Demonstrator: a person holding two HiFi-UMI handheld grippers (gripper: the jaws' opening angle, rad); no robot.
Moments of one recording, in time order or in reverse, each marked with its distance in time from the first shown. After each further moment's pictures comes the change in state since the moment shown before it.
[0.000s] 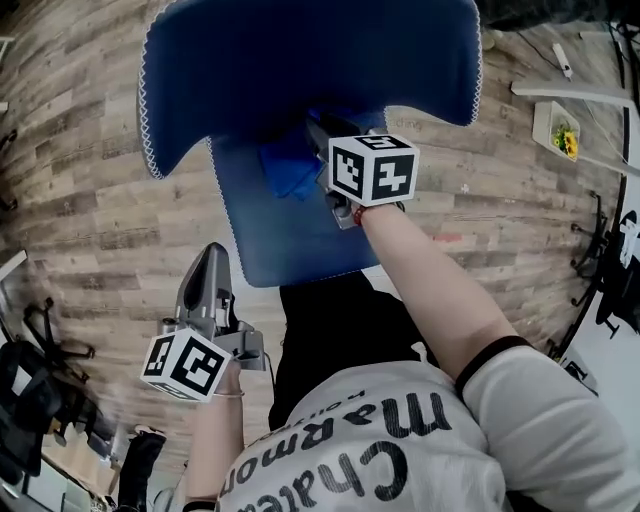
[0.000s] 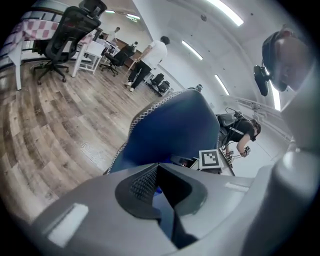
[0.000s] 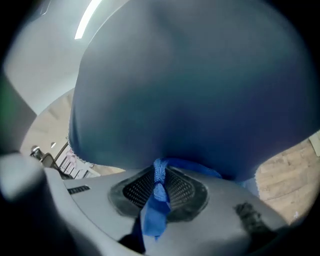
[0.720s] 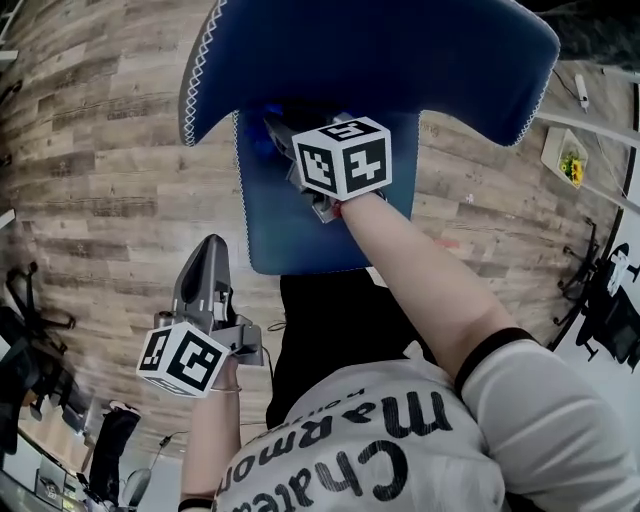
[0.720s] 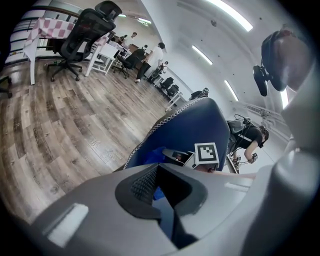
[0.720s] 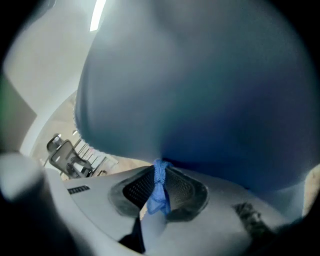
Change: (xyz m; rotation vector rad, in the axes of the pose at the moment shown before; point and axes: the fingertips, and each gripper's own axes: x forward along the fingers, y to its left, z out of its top) left arm -0.019 0.061 0.008 -0.086 -0.033 0.065; right arm 0.081 0.112 -0.028 -0.130 0.123 0.229
